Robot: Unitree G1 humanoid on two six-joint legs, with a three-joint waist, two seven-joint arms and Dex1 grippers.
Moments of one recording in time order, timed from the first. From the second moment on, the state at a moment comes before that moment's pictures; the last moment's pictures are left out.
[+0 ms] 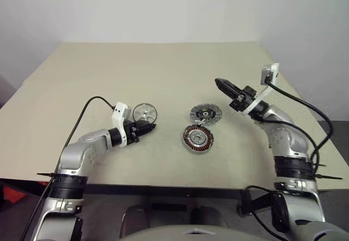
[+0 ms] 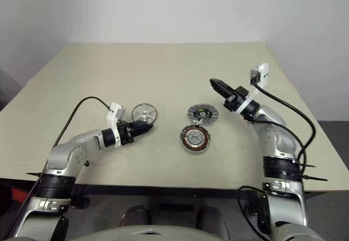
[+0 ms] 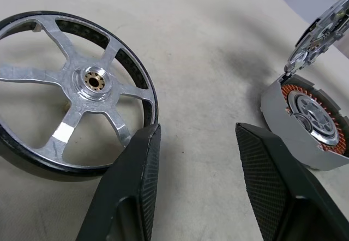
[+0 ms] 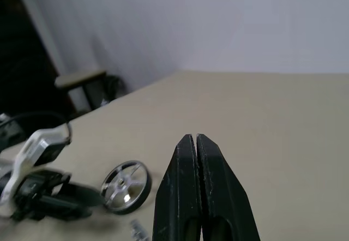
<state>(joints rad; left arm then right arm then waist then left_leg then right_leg) -0.27 0.39 0.04 0.00 -0.55 0.76 -0.71 -0.43 -0.43 -0.21 0.09 0.60 0.43 0.93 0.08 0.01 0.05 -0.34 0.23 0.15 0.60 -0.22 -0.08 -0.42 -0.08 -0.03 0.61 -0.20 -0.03</state>
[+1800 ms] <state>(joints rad) -0.25 0.39 0.04 -0.03 -0.55 0.77 -0.69 -0.42 -0.58 0.23 0.12 0.13 -0.01 1.19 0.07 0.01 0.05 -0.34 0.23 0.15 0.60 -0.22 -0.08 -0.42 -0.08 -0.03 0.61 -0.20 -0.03</state>
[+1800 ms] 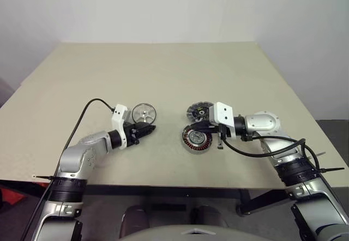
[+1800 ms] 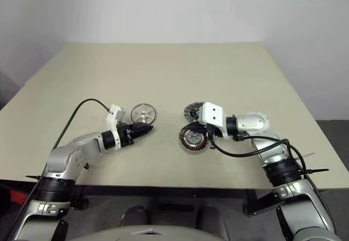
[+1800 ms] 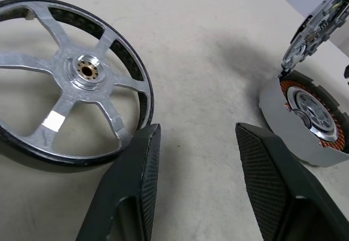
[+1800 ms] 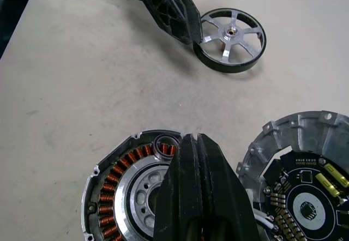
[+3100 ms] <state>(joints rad) -0.61 0.44 -0.21 0.11 -0.54 0.91 -0.96 -0.29 -0.62 0.23 -0.06 0.05 0.18 0.95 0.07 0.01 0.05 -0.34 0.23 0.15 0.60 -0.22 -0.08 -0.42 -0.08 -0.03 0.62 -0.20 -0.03</state>
